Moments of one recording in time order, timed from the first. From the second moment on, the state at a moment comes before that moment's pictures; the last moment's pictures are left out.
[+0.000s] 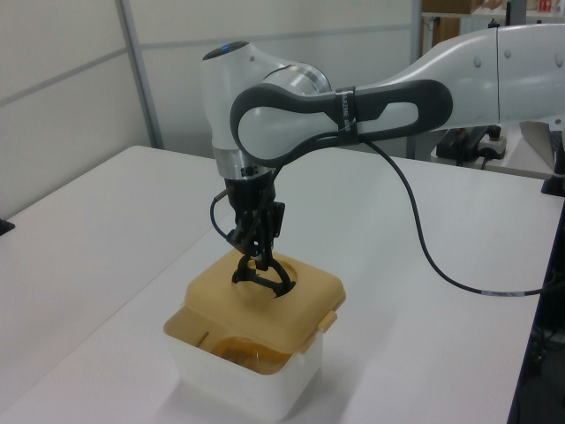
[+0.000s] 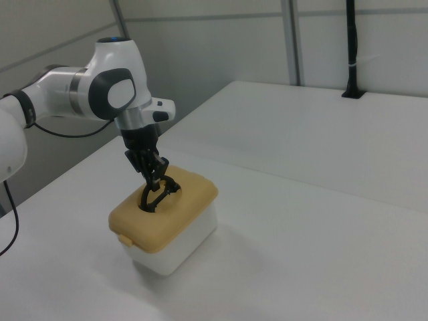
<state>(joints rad) 0.15 0.27 0.13 -1.45 0.00 1.66 0.27</state>
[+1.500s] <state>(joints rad) 0.22 0.34 0.13 -1.42 -0.03 1.73 0.37</state>
